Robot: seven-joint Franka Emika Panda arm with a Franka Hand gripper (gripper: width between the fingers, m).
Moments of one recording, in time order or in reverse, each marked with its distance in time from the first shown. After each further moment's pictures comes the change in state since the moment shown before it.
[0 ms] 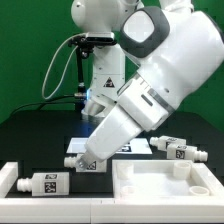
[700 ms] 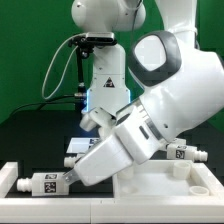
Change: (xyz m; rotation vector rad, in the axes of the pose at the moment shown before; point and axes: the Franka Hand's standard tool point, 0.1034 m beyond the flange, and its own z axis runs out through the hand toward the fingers) arm -0.004 0.000 0.029 0.030 -0.164 -0.072
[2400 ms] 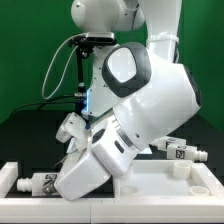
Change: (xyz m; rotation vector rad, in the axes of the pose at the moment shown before) arm 0.001 -0.017 0.034 0.006 0.024 -0.105
